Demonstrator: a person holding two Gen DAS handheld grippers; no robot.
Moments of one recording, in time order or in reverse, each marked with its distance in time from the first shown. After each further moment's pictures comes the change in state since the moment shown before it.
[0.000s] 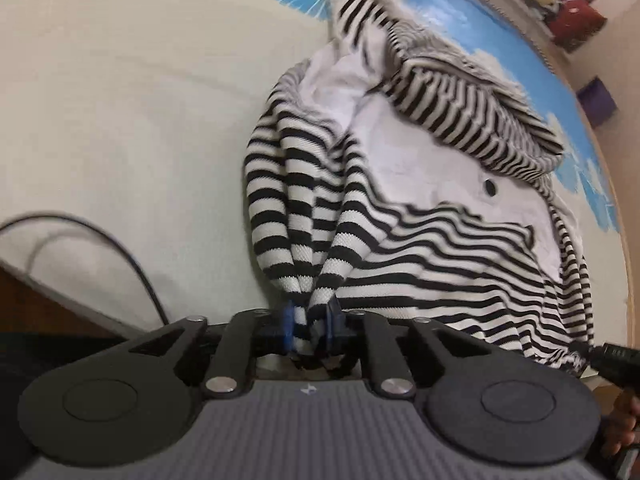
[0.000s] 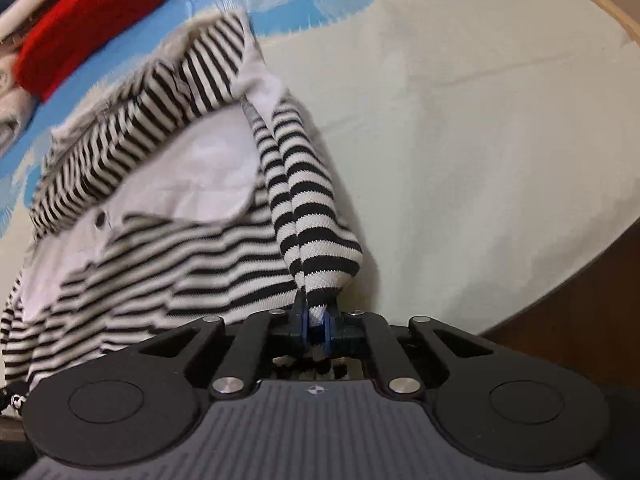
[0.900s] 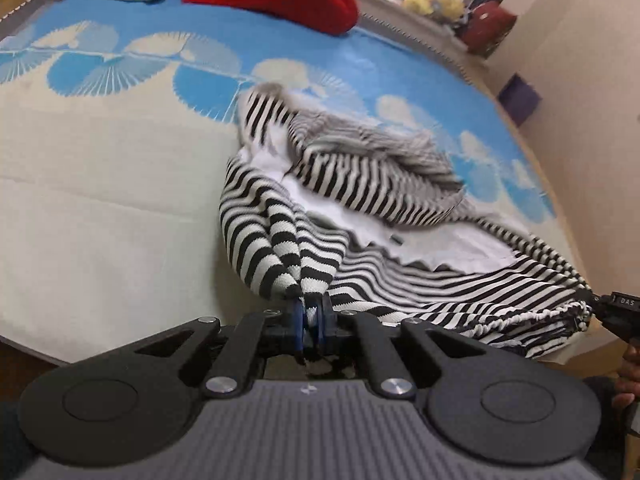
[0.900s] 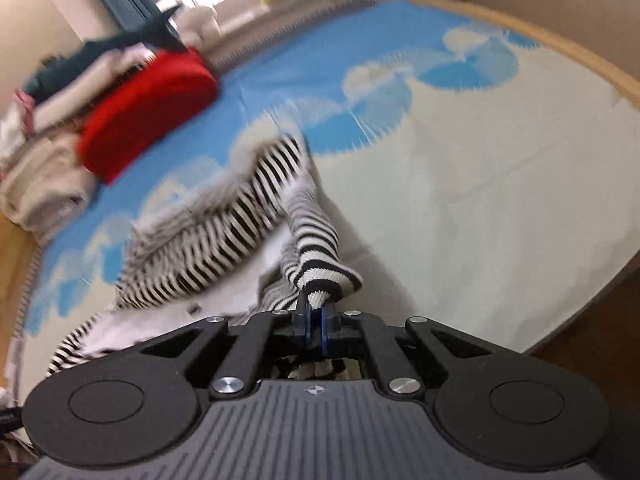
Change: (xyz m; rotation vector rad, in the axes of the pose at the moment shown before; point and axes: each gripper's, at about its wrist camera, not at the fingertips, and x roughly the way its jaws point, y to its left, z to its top) left arm -0.143 -0.040 0.019 0.204 -0.170 -0.135; right arm -0.155 -0.012 0.020 0.063 -0.293 0.231
